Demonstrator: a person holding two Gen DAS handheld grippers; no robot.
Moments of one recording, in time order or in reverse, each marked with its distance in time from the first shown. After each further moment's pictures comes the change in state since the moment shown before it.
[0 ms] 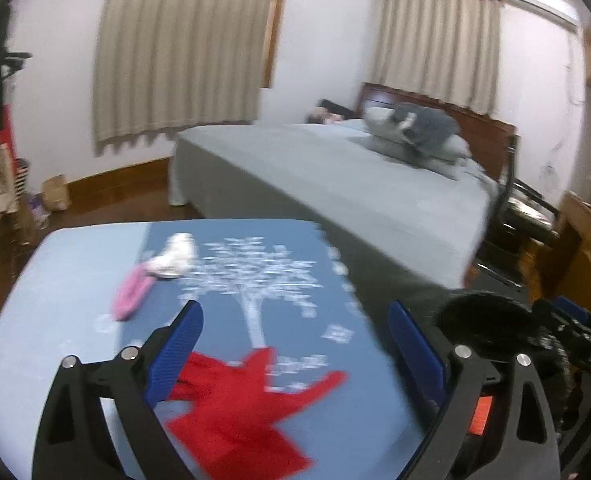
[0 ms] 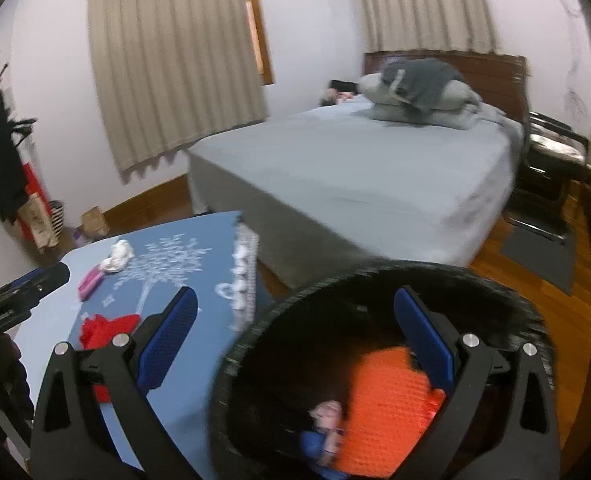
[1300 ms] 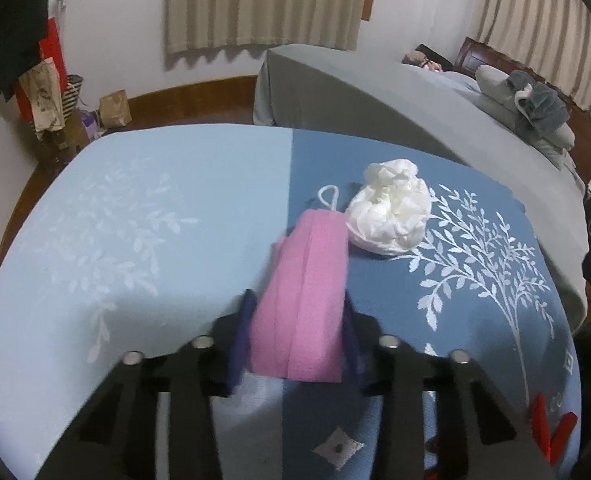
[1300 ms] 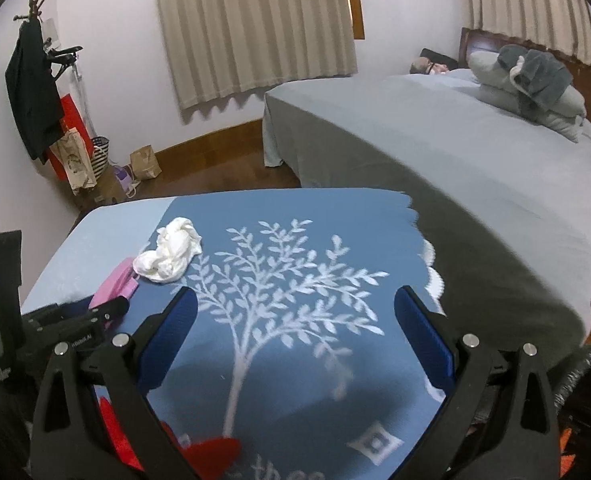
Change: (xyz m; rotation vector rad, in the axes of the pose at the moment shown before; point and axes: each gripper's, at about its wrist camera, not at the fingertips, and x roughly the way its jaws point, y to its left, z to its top) left arm 0.149 0.189 -0.021 -0.170 0.260 0.196; right arm 0.207 0.183 0.031 -0.163 0.166 0.197
